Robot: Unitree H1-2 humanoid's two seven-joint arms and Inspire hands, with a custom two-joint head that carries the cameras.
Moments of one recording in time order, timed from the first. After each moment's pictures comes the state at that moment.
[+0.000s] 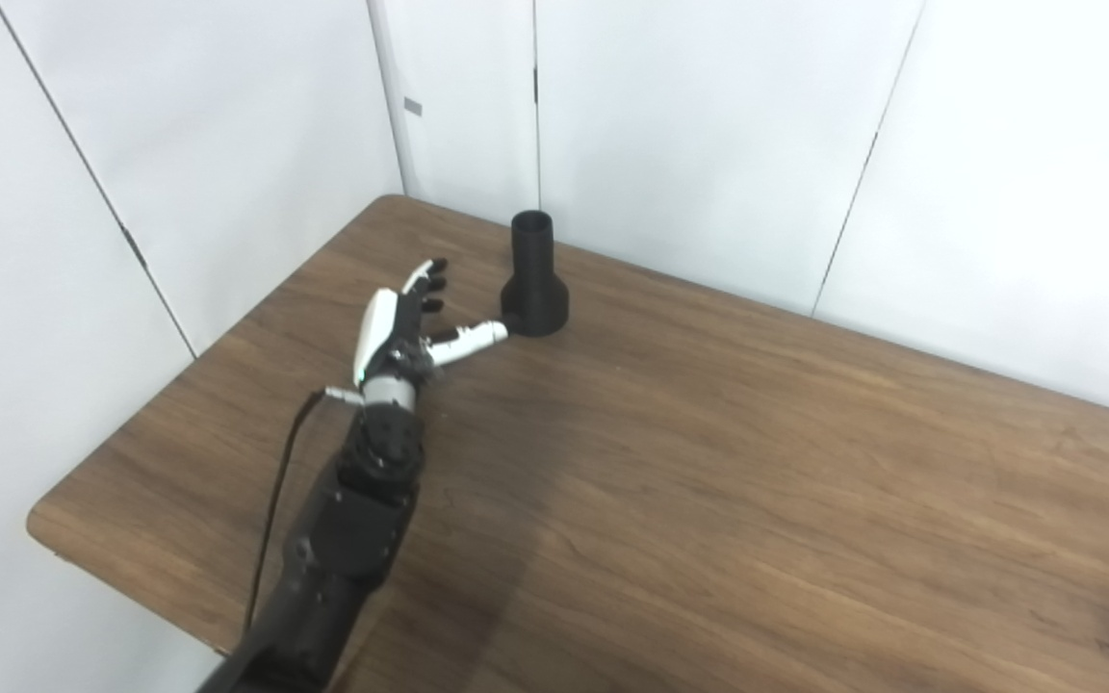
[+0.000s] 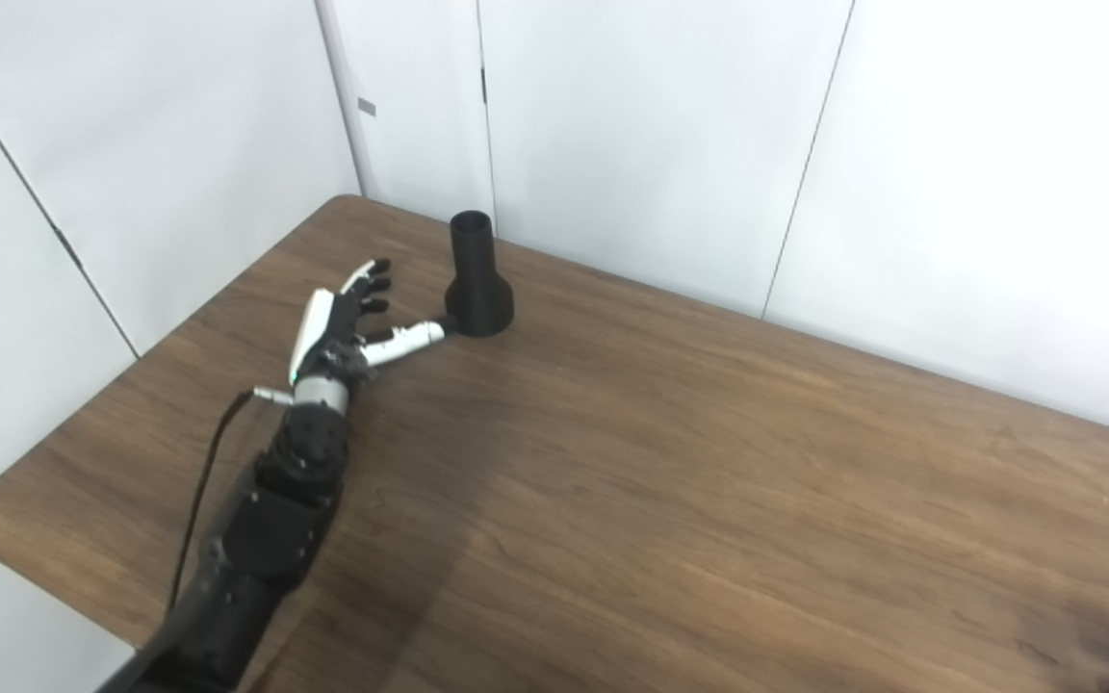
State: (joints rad) left arm -0.30 0.37 0.19 0.21 0.24 0.36 0.20; right arm 0.04 -0.20 -0.22 -0.02 0.17 -0.09 0.03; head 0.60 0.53
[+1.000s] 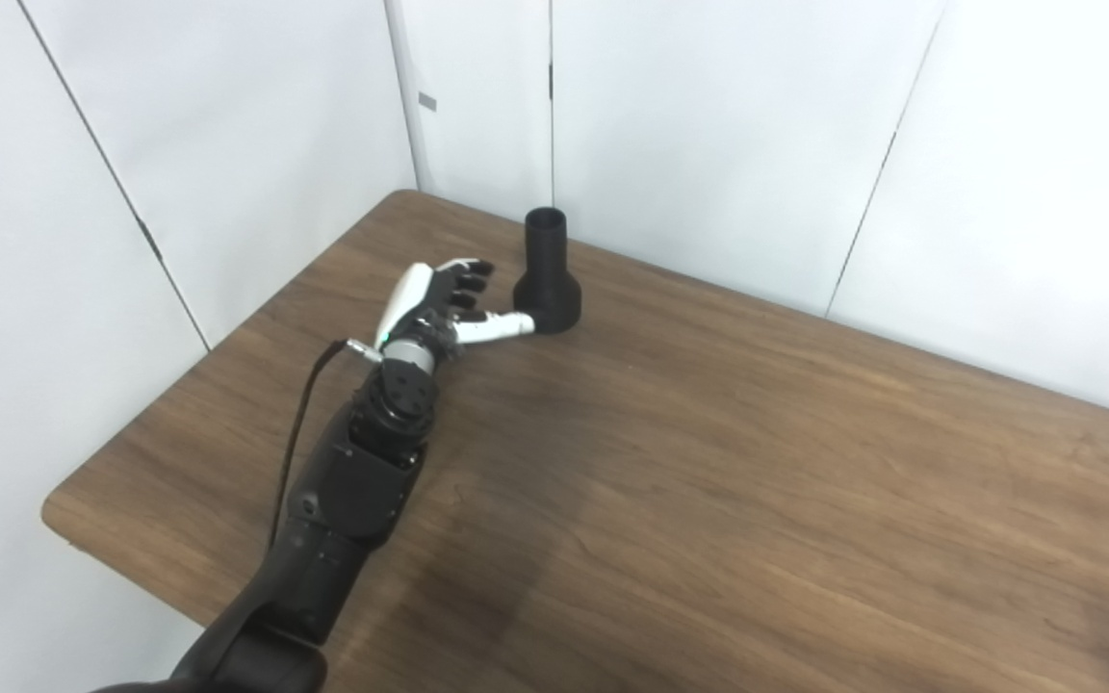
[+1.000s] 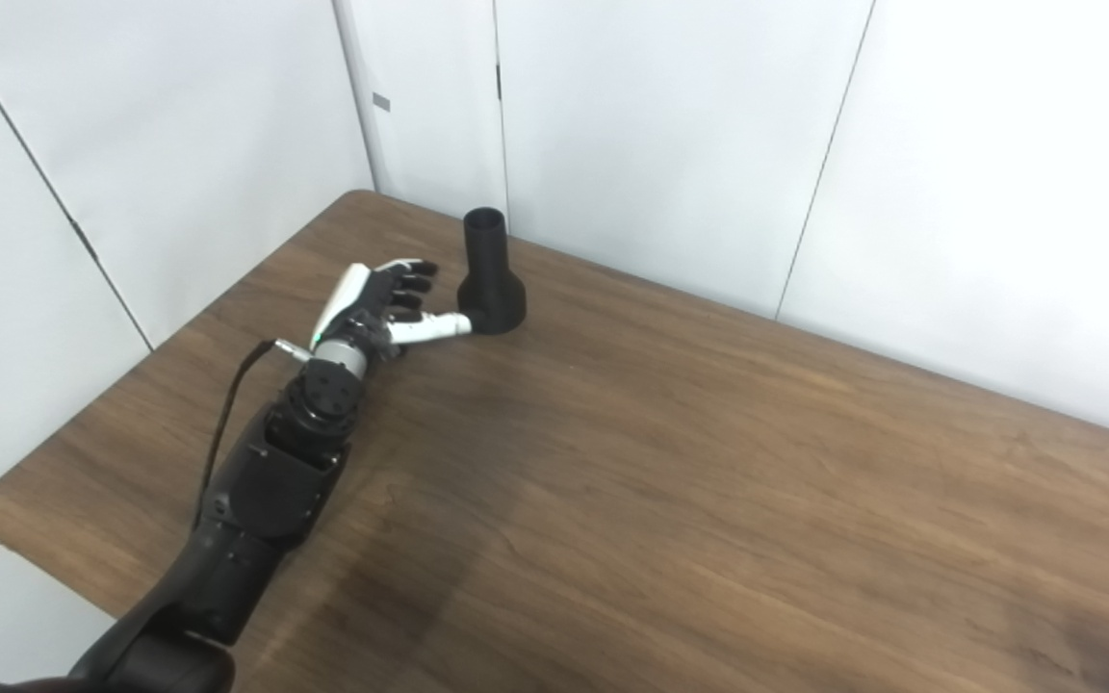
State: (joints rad) left arm -0.35 0.40 0.12 0.15 0.29 0.47 -0.02; right arm 0.08 -0.20 -0.22 -0.06 0.15 -0.08 0.04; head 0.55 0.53
